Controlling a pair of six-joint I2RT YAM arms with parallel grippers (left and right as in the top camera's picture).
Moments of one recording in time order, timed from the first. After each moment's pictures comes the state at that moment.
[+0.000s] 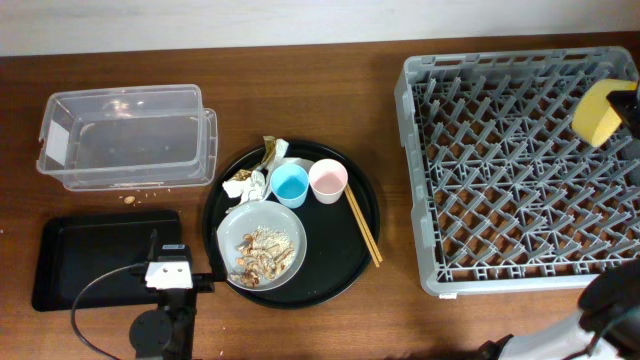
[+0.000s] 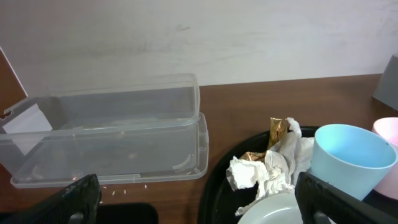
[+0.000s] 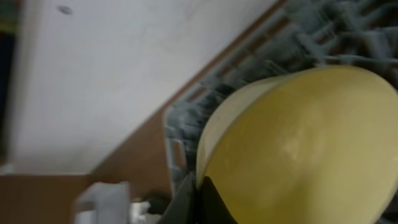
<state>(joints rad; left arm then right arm) 0.03 0.01 0.01 -0.08 0.02 0.07 -0.79 1.85 1.78 -0.91 -1.00 0.13</state>
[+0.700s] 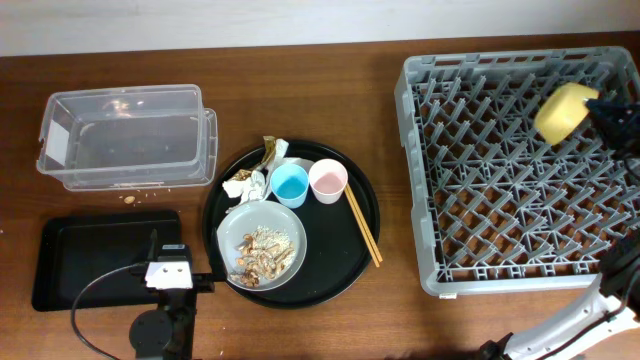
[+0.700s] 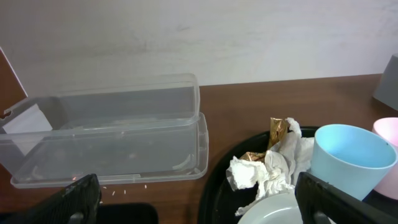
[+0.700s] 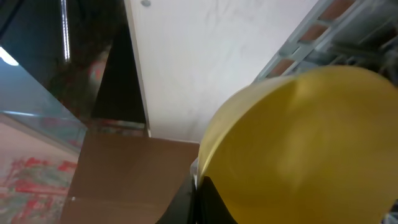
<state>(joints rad) 0.03 0.01 0.01 -0.08 0.02 0.07 -0.81 2.13 1.78 -0.99 -1.51 0.02</state>
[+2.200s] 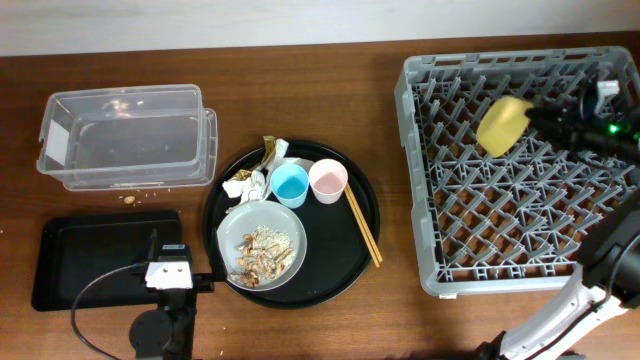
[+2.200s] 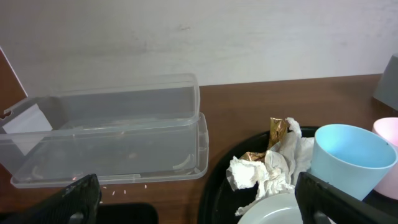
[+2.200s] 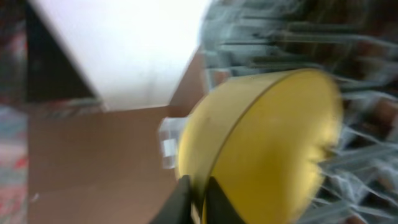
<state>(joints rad) 0.03 0.01 0.01 -0.08 0.02 0.07 -0.65 2.13 1.78 -1.17 -1.23 -0.01</state>
